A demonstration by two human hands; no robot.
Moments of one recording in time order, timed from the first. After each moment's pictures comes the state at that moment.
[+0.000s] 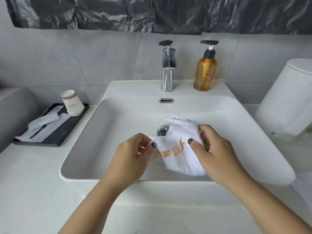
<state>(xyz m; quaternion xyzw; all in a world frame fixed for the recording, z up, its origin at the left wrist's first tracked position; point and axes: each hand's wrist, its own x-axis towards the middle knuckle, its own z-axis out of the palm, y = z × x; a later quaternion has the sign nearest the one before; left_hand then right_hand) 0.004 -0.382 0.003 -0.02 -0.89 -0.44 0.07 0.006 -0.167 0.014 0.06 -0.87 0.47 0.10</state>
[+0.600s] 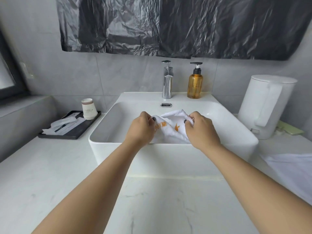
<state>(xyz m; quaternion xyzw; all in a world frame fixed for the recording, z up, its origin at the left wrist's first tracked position) 0.007 -0.374 0.003 -0.01 -0.92 -0.37 0.16 0.020 -0.183 0.002 0.03 -0.92 0.32 0.24</state>
